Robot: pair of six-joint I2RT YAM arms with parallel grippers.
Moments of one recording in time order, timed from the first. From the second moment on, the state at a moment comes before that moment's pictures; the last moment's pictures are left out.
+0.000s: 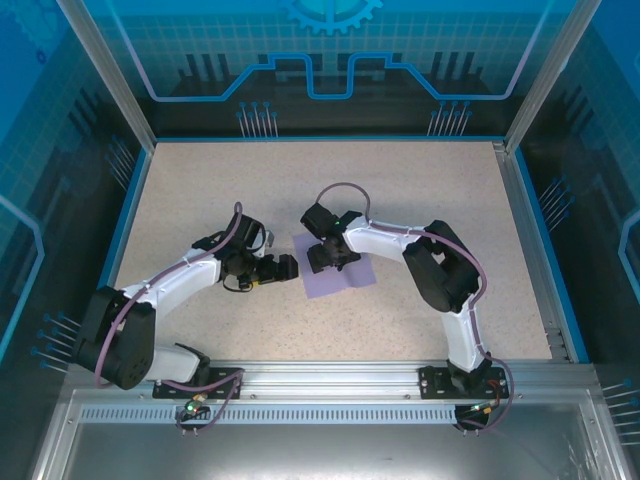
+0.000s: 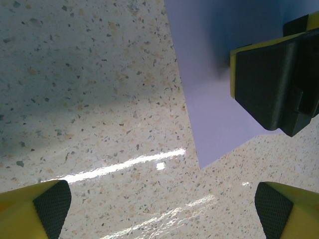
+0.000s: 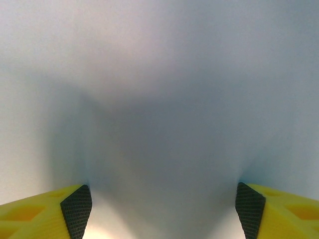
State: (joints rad) left arm -0.36 1.37 0.76 -0.55 0.35 -0.53; right arm 0.77 2.06 1.43 -0.69 0.15 0.45
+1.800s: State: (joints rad) left arm -0.44 1.41 0.93 -0.54 0.48 -0.62; right arm 0.53 1.72 0.83 0.06 -0.64 0.69
